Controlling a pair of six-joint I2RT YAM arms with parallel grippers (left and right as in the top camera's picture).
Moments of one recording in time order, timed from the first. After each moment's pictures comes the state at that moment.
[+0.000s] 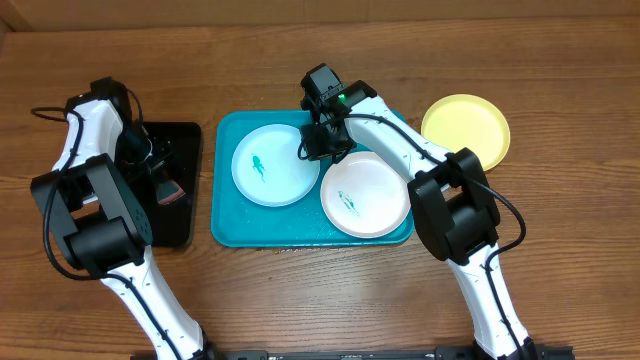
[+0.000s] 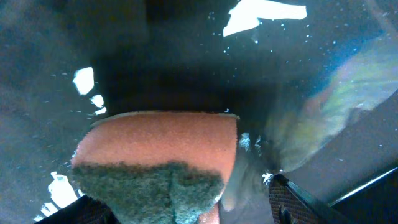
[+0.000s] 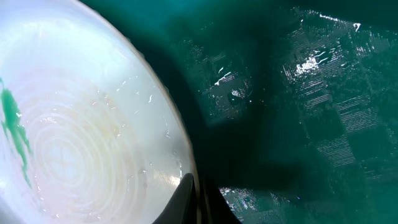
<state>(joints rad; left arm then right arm) 0.35 2.23 1.71 -1.11 0.08 -0.31 0.57 2.41 1.99 -0.91 -0.20 0.28</state>
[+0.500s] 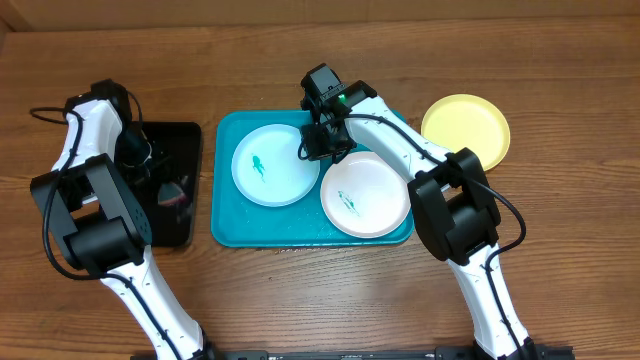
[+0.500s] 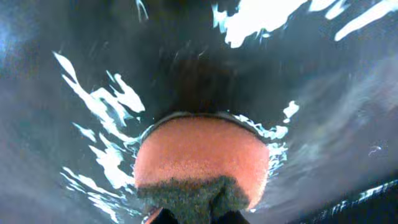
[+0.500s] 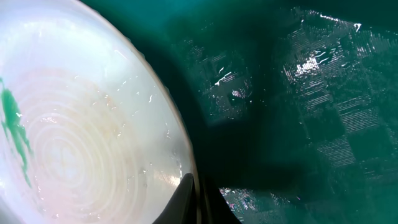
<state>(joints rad) 0.35 2.24 1.72 -1.19 0.05 -0.33 0.57 2.40 1.99 -0.90 -0.21 0.28</state>
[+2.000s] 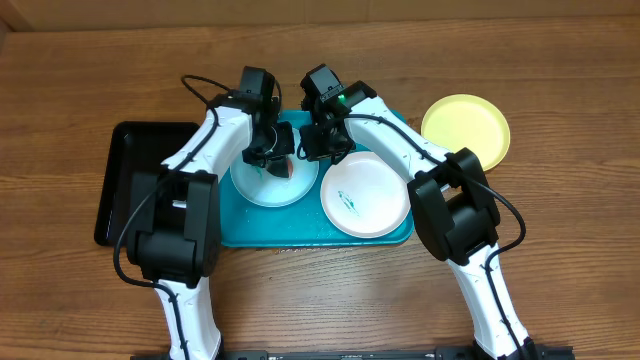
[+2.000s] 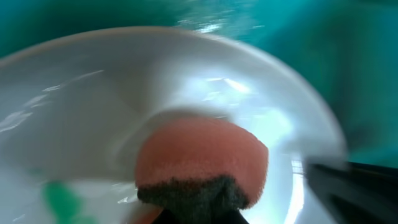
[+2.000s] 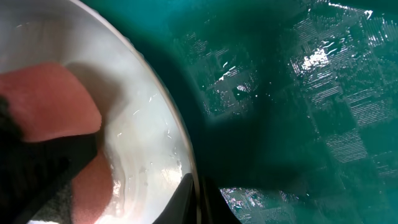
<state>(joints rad) -0.20 2.10 1.49 -0.74 0.17 -0.35 0.57 2.40 1.99 -0.91 -0.23 0.31</state>
